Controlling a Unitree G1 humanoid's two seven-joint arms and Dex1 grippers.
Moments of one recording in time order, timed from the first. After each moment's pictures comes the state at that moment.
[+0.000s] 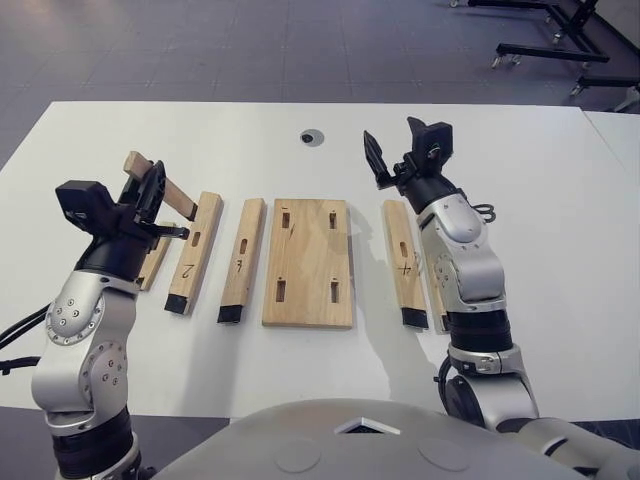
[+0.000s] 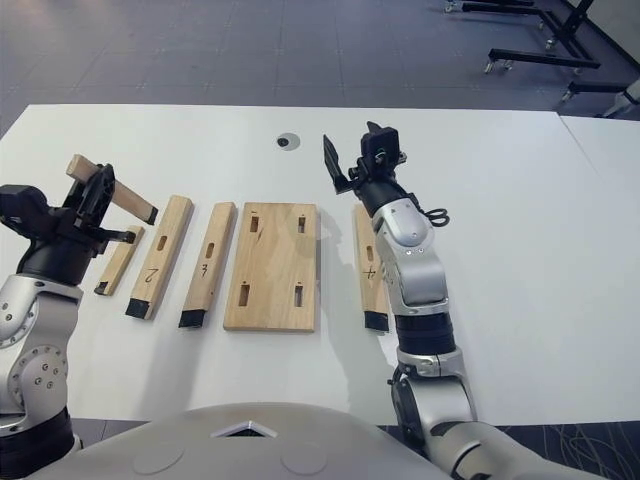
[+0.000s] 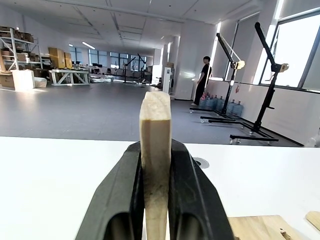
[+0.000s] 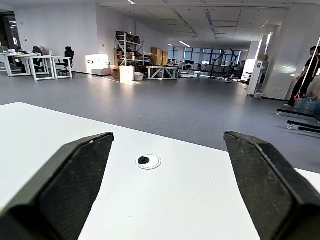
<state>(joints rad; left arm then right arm) 0.17 0.32 0.36 -0.65 -0.54 0.47 -0.21 -0.28 -0.12 0.04 -0.14 0.12 0.29 0.18</state>
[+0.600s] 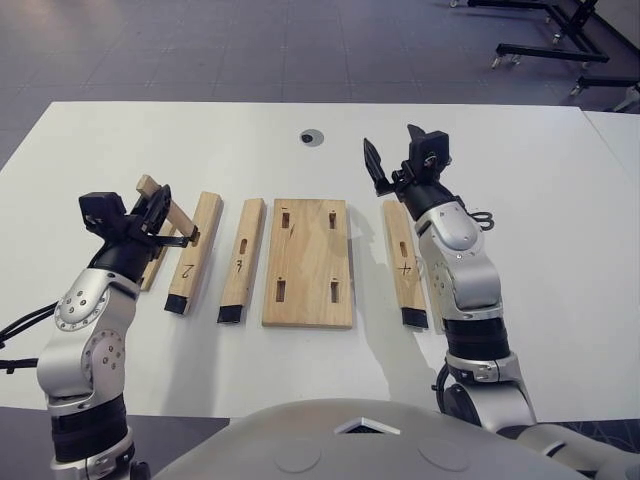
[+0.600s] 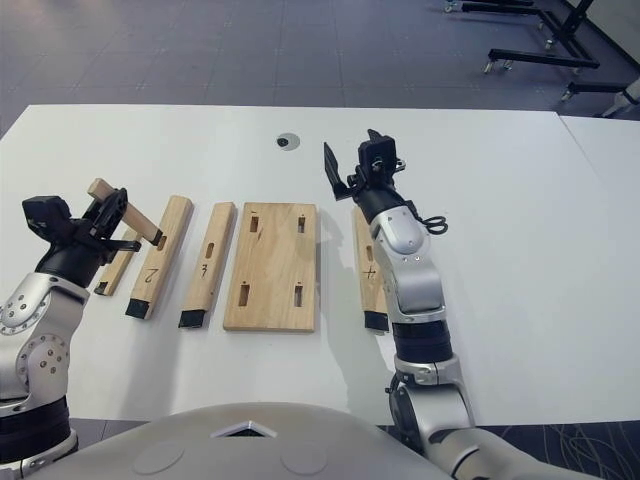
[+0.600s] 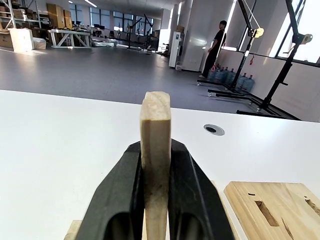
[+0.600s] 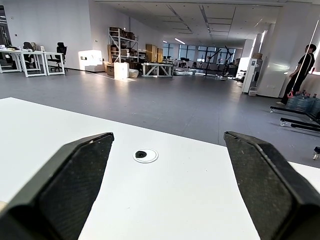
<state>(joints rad) 0.17 0.34 0.34 -0.48 -0.52 0.49 -0.24 -0.25 -0.11 0.05 -0.16 0.08 0.29 0.17</state>
